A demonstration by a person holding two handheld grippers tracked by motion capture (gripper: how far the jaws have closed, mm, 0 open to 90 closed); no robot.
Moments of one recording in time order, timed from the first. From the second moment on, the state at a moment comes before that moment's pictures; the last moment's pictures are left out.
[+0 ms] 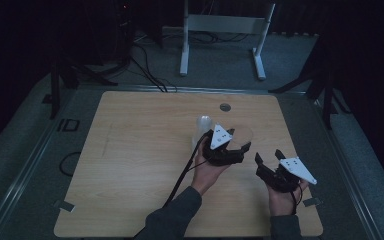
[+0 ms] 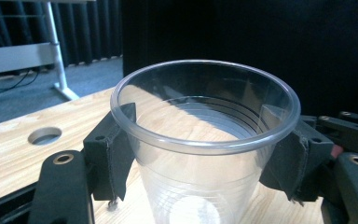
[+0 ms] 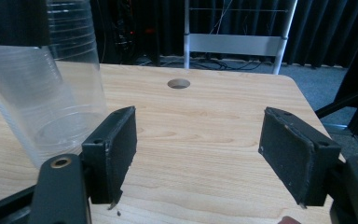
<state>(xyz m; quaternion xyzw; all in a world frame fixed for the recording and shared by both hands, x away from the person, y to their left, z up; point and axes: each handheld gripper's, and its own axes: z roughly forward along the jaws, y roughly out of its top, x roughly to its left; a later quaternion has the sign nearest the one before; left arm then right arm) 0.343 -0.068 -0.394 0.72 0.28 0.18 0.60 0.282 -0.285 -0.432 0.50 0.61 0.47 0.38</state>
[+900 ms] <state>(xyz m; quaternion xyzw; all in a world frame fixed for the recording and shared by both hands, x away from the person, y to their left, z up) 0.345 -0.057 -0.411 0.73 0.28 0.18 0.60 0.282 -0.285 -0.434 0.50 0.62 0.47 0.38</state>
